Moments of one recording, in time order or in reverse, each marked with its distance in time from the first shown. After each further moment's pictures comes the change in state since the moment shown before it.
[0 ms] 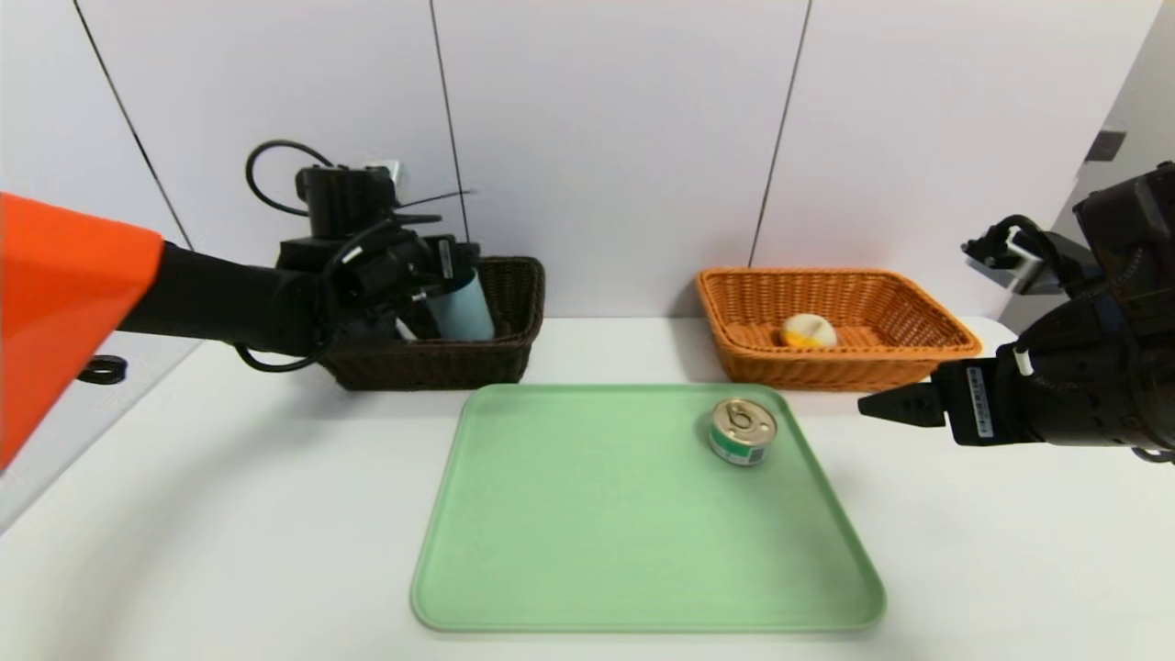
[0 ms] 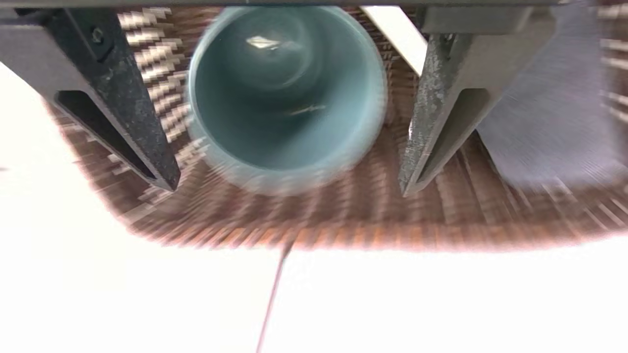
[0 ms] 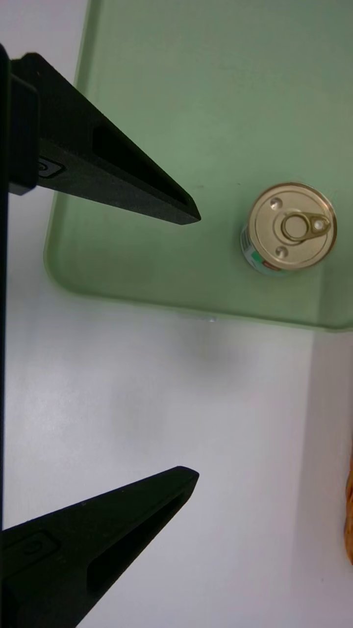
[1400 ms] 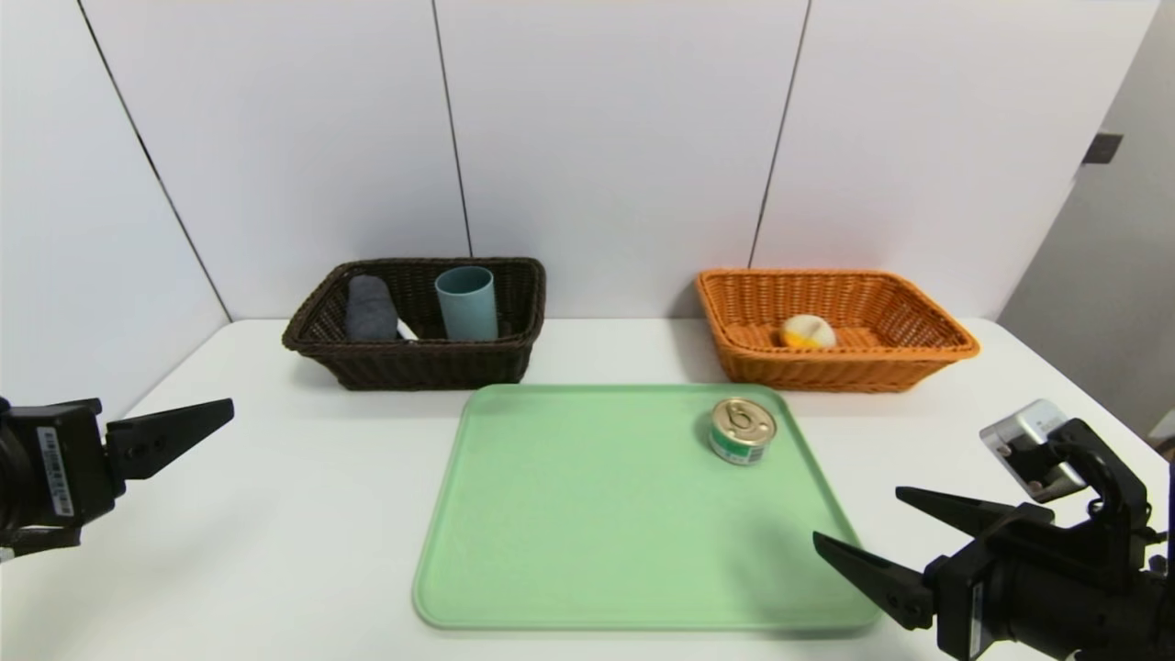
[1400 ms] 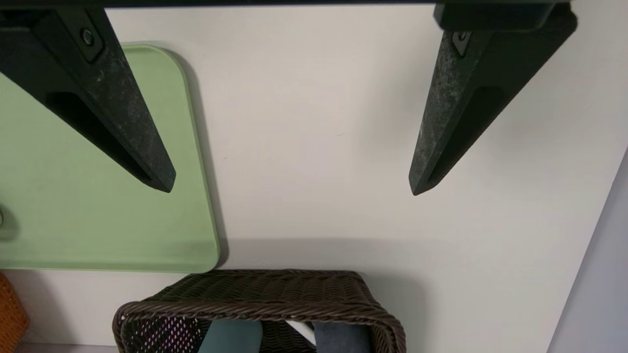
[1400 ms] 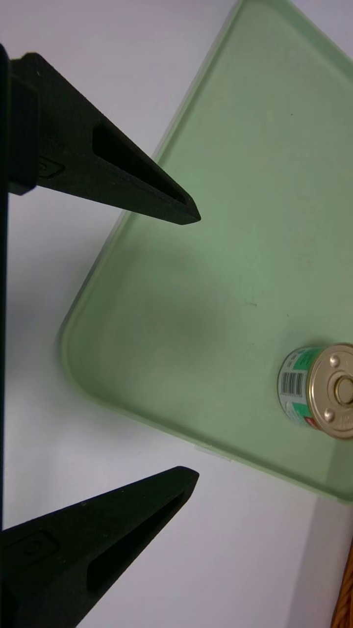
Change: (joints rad) left arm -0.033 -1.094 0.697 0.587 0.099 -0.018; right arm 0.217 -0.162 0.793 -0.956 0.064 -0.051
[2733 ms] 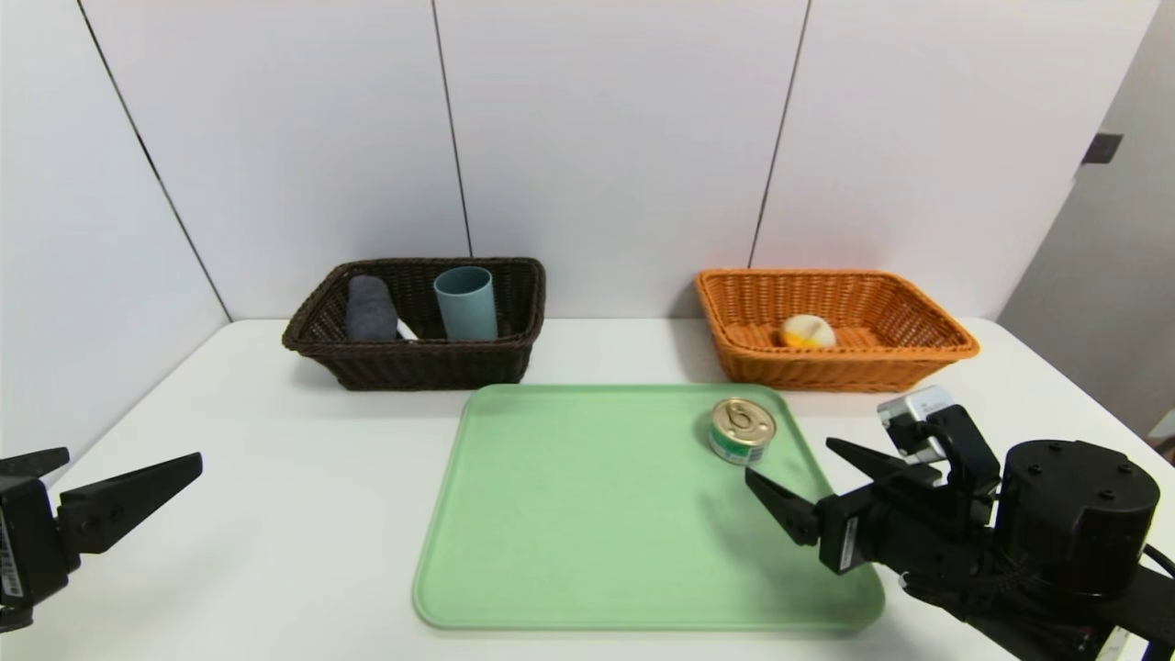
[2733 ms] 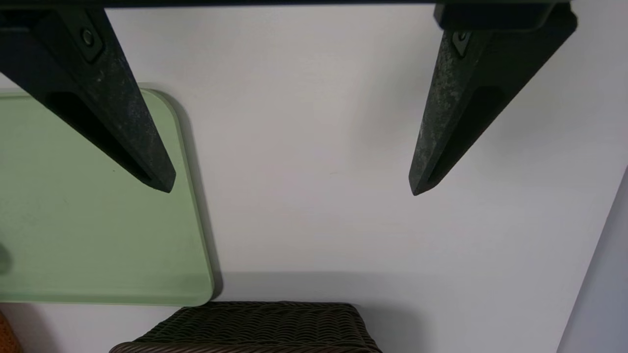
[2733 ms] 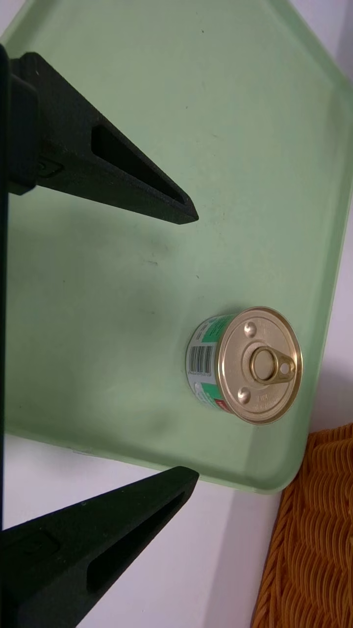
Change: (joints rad) left arm 0.000 -0.100 0.070 0.047 -0.006 0.001; right arm -0.037 0.476 0.104 -0.741 -0.059 -0.036
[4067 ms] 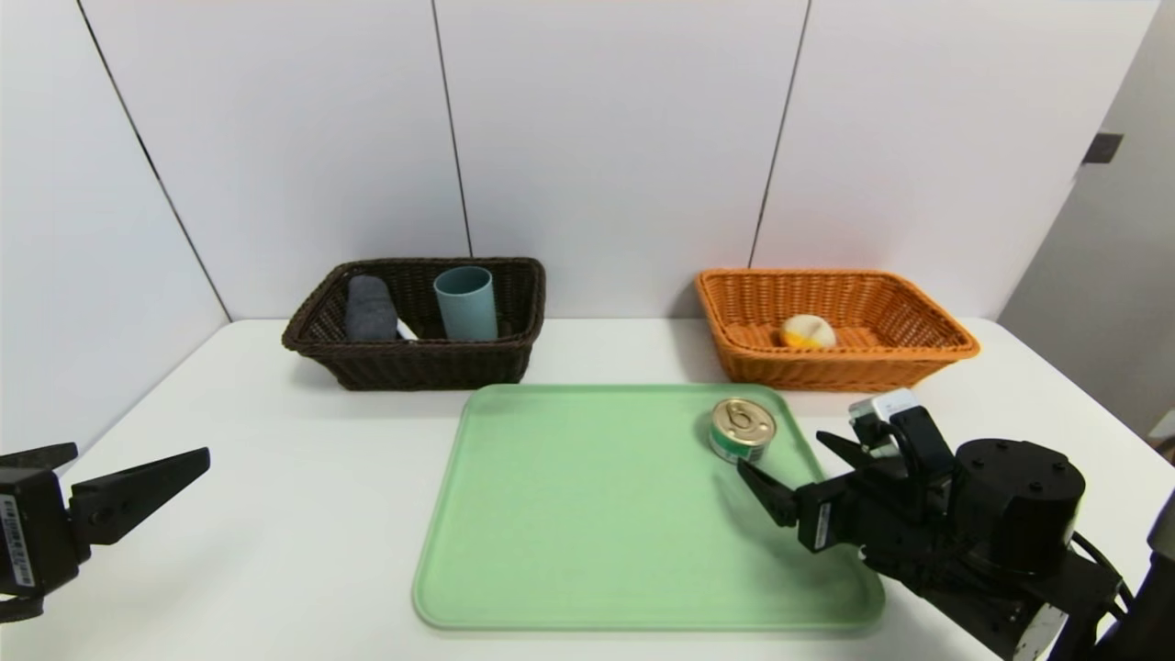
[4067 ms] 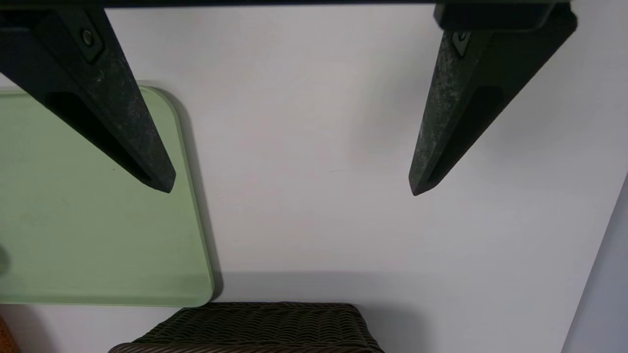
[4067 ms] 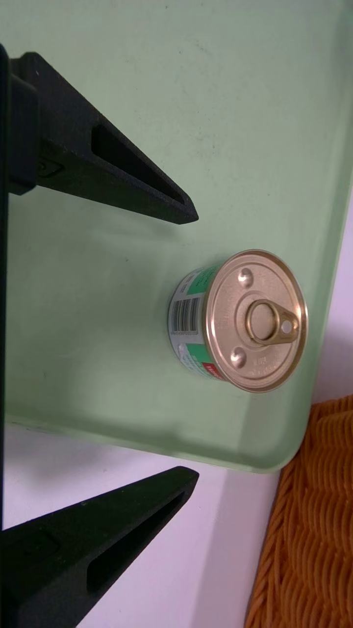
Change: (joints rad) left arm 0.000 0.019 -0.009 -0.004 -0.003 0.000; right arm -0.061 0.200 -0.010 -0.210 0.002 -0.047
